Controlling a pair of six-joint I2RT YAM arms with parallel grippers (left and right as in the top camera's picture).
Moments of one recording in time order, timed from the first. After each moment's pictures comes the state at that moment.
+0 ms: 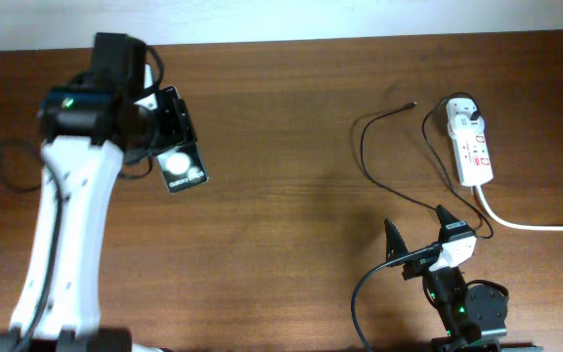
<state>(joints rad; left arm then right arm) -0.10 1.61 1.83 -1.34 0.07 -0.40 0.06 0.02 0.01 -0.06 -0.18 0.06</state>
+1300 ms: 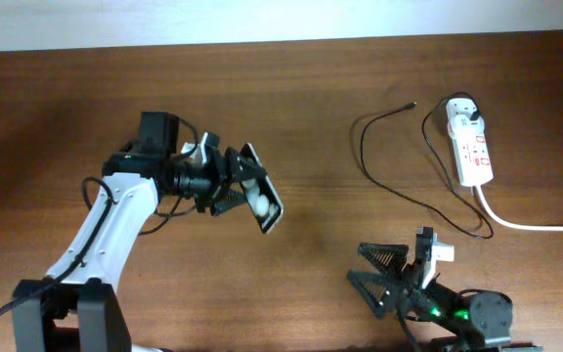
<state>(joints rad) -0.10 1.62 1.13 -0.71 0.95 -0.72 0.07 0.01 0.01 0.08 -0.97 0.86</state>
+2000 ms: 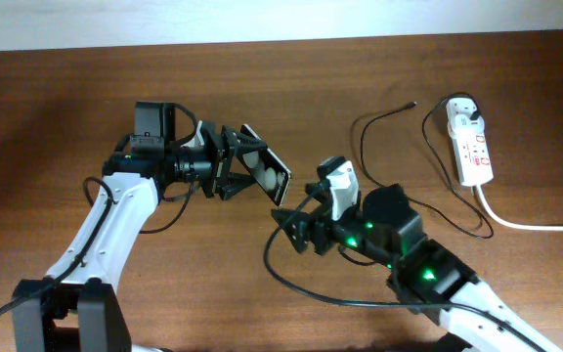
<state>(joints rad) -0.10 1.62 1.13 -0.49 1.01 -1.10 0.66 1.06 0.68 0.02 -0.25 0.35</state>
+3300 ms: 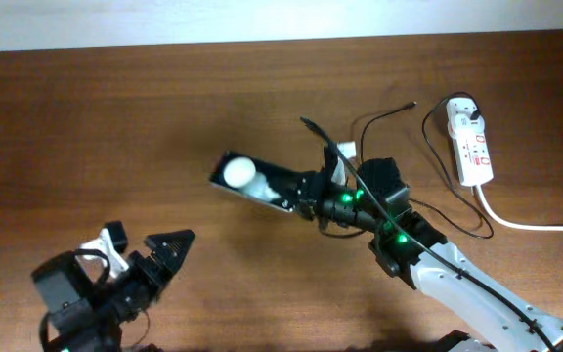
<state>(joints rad) 0.48 0.61 0.56 -0.88 0.92 -0.52 0.53 1.32 0.68 0.31 -0.59 1.45</state>
